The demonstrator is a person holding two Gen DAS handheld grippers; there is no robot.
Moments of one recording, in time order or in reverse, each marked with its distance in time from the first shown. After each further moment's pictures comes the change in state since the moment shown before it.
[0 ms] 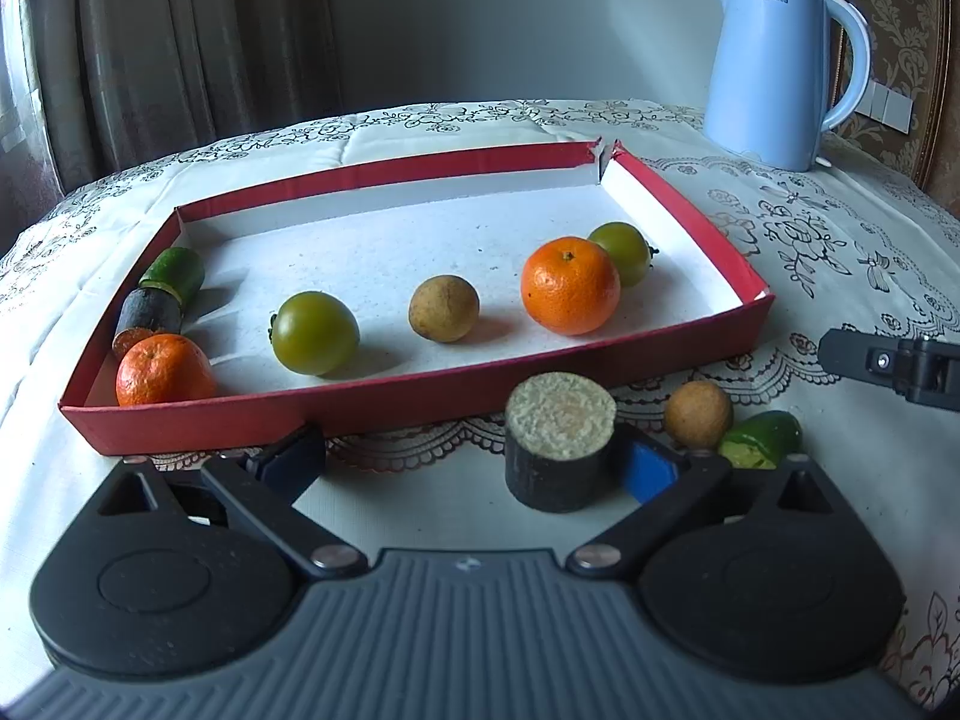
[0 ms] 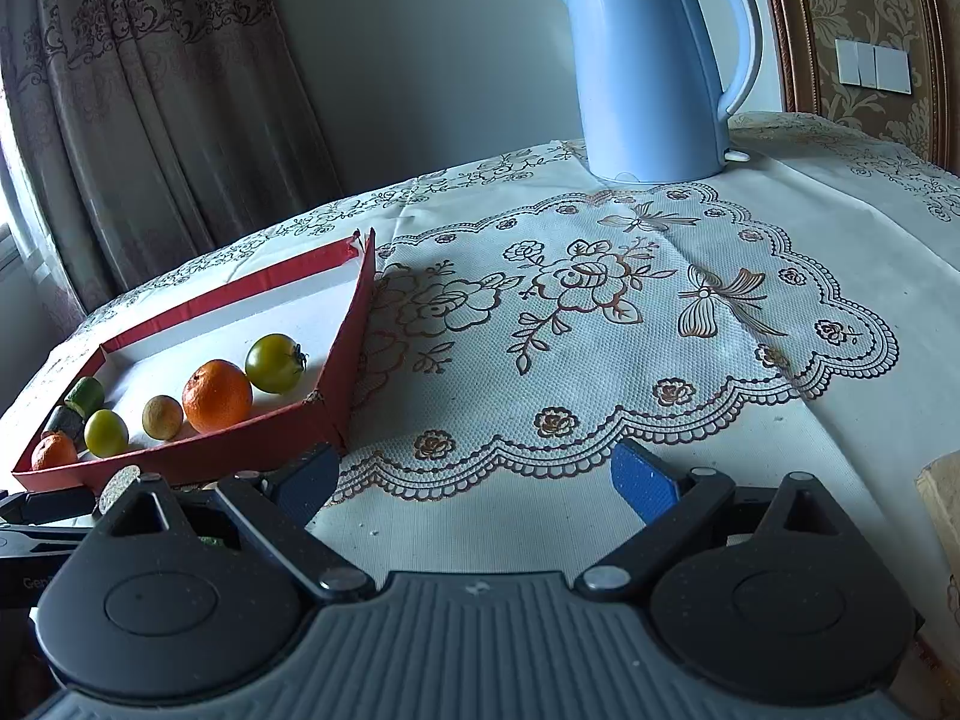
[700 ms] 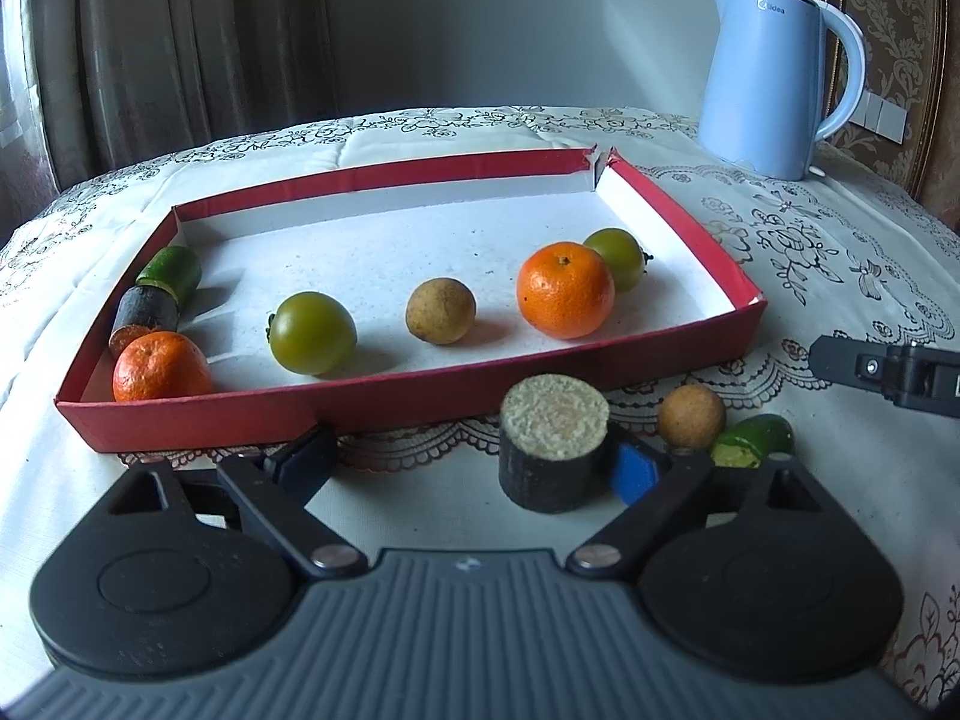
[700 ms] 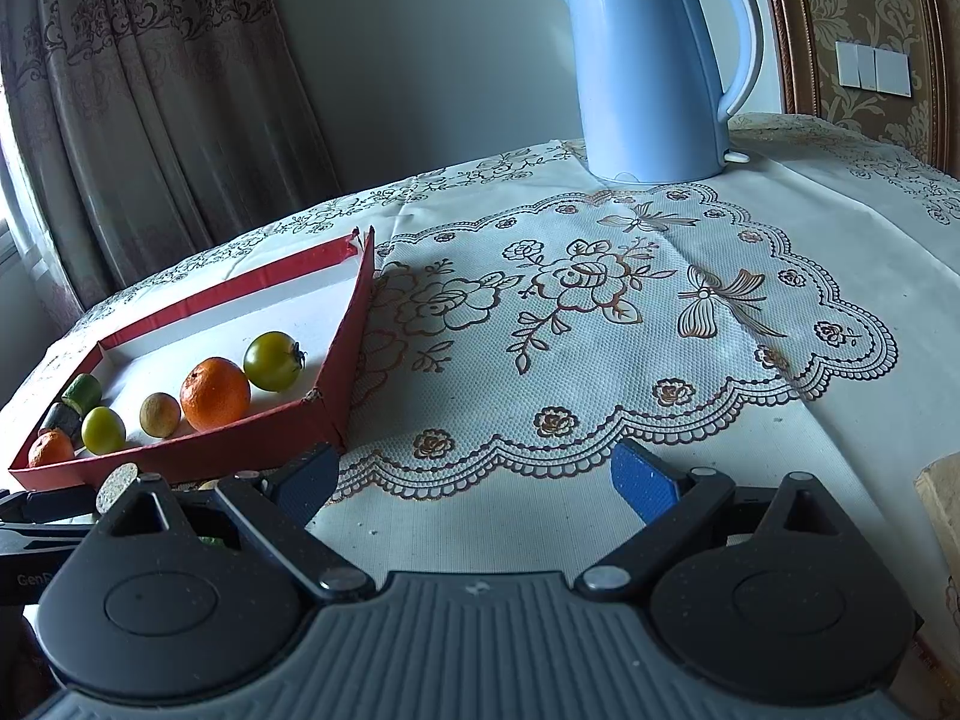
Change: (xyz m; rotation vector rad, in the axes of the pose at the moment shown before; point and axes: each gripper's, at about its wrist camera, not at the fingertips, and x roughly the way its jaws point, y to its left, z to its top) left arm -0.003 0.002 -0.002 -0.013 -0.016 -0.017; right arm 0.000 0.001 0.000 -0.002 0.001 -0.001
